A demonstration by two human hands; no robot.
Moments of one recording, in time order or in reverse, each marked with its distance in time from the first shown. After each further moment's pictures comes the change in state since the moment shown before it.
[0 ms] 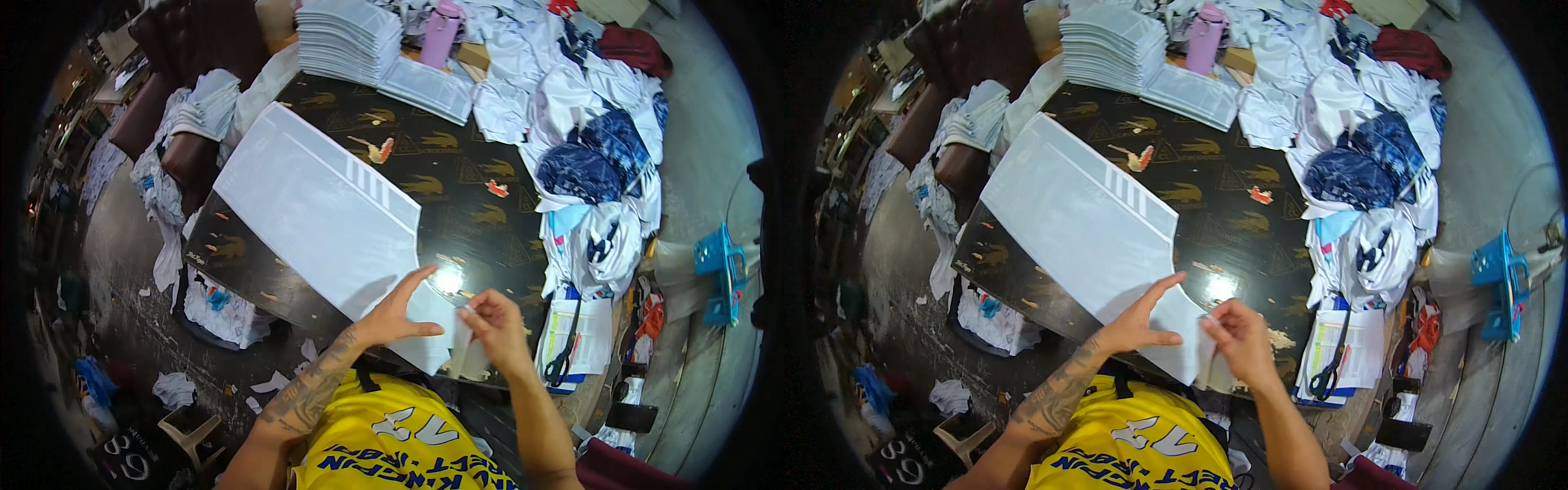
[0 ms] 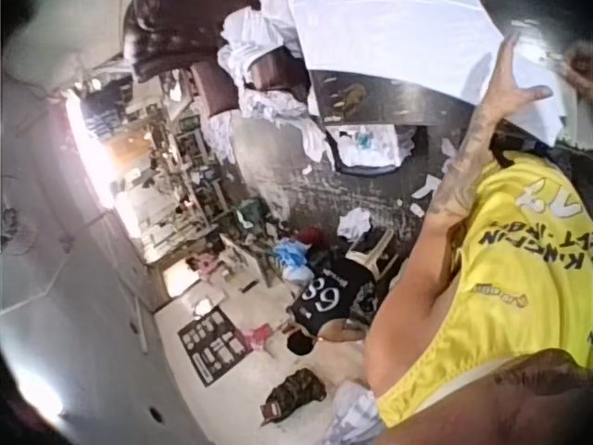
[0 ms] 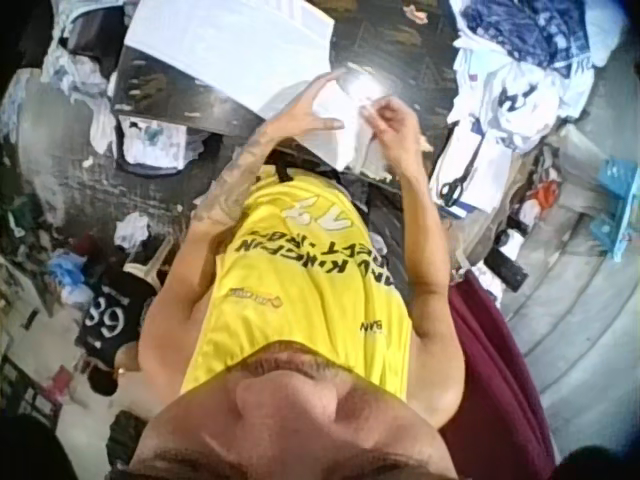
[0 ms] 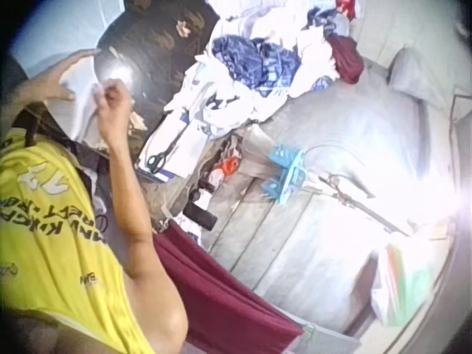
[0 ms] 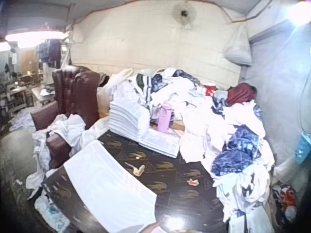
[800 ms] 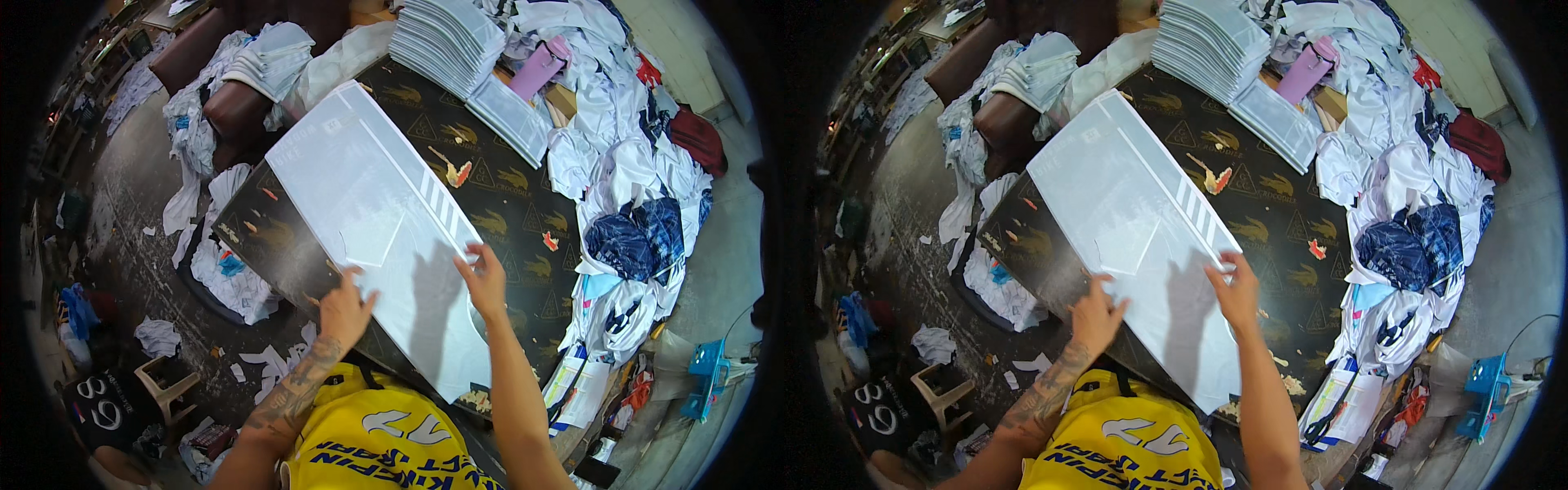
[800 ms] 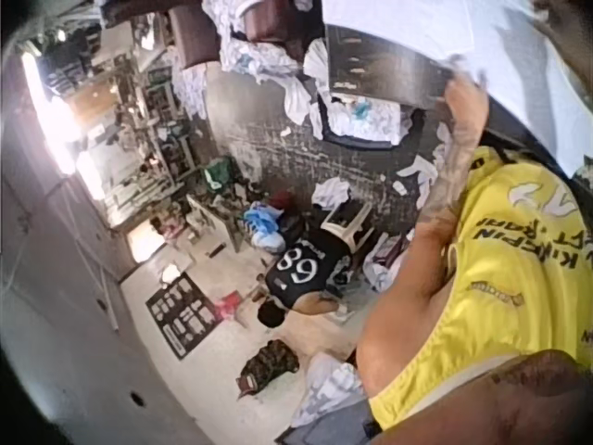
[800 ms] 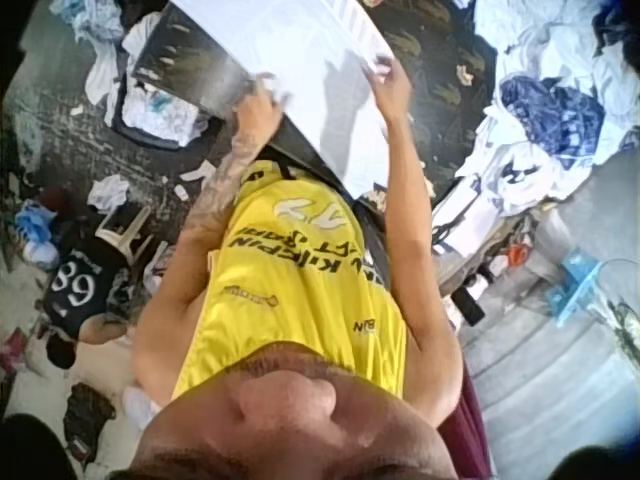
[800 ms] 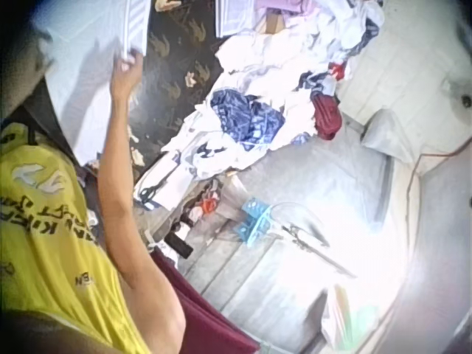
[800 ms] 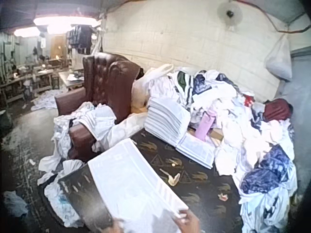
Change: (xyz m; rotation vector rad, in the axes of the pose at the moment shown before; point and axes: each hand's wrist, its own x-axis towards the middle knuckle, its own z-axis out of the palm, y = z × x) left_hand -0.072 -0.030 -0.121 0.631 0.623 -0.529; right_hand 0.203 0.041 0.097 -0.489 0.121 -0.286
